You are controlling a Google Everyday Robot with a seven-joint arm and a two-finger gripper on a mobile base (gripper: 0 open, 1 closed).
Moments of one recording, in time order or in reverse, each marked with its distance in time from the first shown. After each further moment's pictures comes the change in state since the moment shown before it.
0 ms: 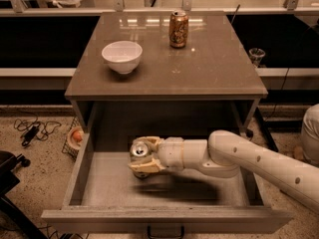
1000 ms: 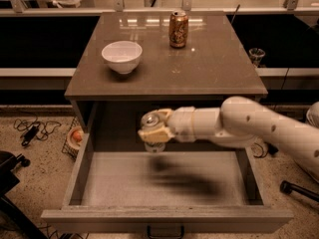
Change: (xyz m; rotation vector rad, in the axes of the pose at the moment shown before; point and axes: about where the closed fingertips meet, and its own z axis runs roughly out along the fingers) arm -0.052 -0.060 -0.038 0.097 0.104 0.129
